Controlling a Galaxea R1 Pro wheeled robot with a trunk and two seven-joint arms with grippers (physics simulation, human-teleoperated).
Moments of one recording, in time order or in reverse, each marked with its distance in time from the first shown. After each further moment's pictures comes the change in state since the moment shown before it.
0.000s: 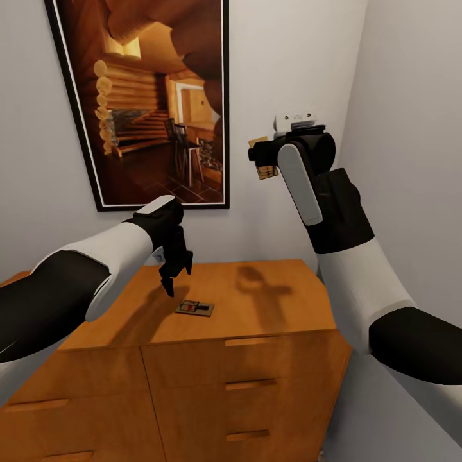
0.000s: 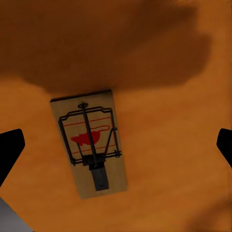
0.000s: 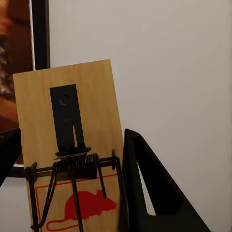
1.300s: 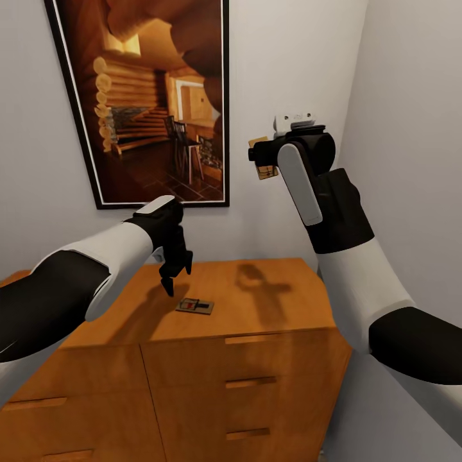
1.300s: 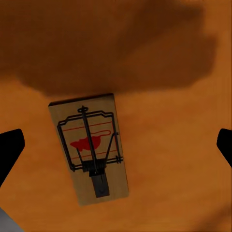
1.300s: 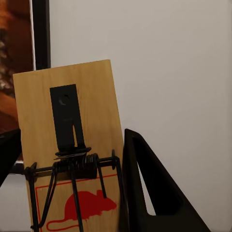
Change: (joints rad) left arm 0.000 0.001 -0.002 0.000 0.000 -0.004 0.000; right arm 0.000 0.000 0.000 0.000 -0.001 0.000 0.000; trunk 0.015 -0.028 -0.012
